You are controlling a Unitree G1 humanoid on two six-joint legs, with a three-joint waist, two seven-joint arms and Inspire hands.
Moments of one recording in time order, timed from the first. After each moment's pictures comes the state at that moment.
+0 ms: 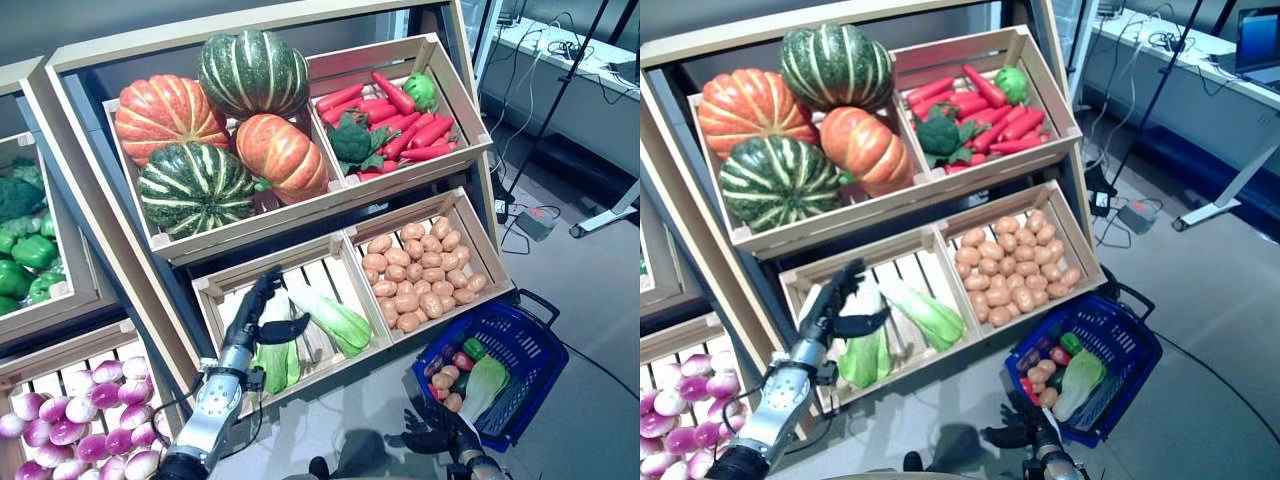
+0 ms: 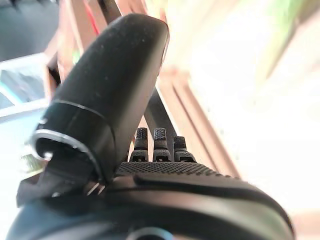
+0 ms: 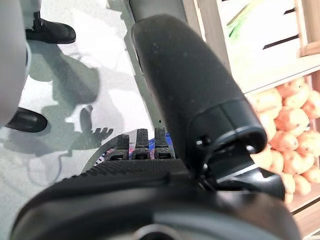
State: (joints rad) left arm -0.04 0.43 -0.25 0.36 -0.16 -0.27 0.34; right arm 0.07 -0.23 0.32 1.02 0.33 -0.25 -0.06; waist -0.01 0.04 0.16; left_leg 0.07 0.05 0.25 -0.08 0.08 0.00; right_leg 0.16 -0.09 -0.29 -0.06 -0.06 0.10
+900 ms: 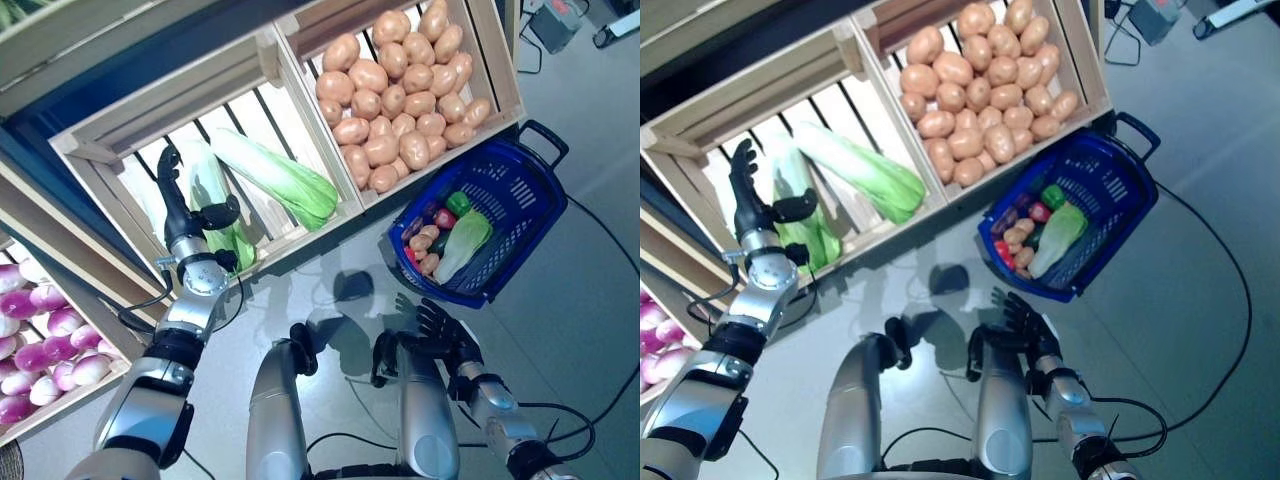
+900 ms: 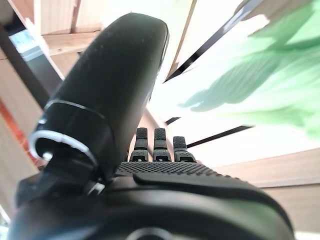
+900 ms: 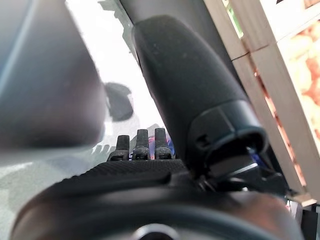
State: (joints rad) left arm -0.65 0.53 -0.22 0.68 -0.26 -0.11 0.67; right arm -0.12 -0.36 0.33 0.70 0.60 -0.27 0.05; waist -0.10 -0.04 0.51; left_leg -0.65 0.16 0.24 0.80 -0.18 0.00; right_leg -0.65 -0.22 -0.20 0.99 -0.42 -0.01
